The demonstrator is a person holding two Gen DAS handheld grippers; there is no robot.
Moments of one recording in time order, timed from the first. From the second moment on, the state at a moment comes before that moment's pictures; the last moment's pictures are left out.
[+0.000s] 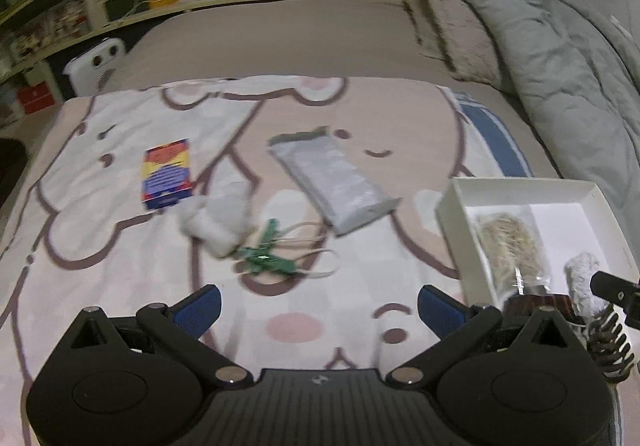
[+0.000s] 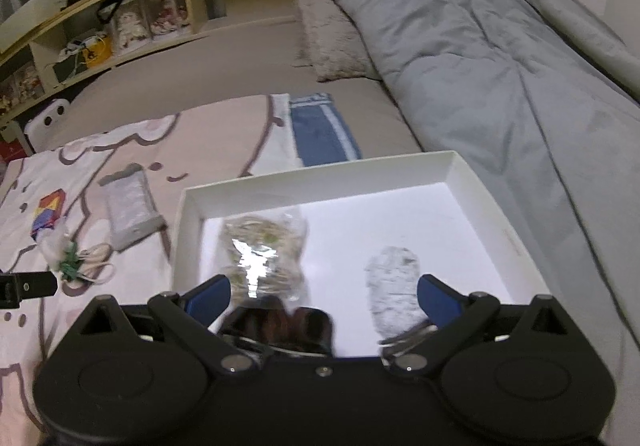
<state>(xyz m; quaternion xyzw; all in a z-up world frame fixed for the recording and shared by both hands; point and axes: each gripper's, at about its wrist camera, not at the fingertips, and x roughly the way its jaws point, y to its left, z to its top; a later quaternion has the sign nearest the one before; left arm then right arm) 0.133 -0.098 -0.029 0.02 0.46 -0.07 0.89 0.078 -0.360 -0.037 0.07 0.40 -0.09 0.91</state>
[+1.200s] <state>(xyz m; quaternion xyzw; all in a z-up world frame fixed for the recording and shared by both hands) 0.102 0.012 -0.033 -0.01 0.42 0.00 0.91 0.093 -0.256 -0.055 0.05 0.38 0.03 0.93</state>
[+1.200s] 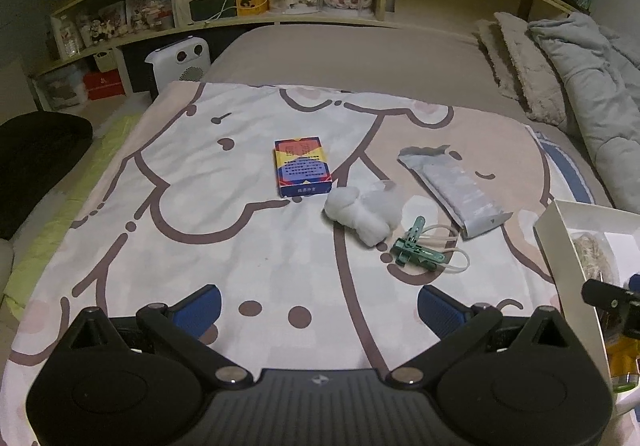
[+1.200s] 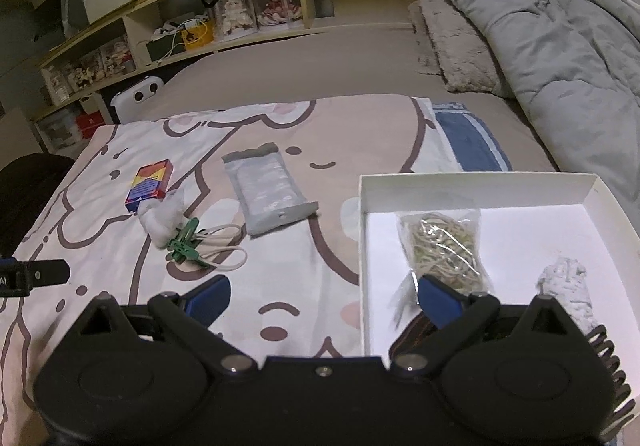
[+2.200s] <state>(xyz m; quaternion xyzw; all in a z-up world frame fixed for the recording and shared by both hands) 0.118 0.022 -0.058 -0.03 0.40 -0.04 0.91 0.104 -0.195 -0.103 0.01 0.32 0.07 0.94</state>
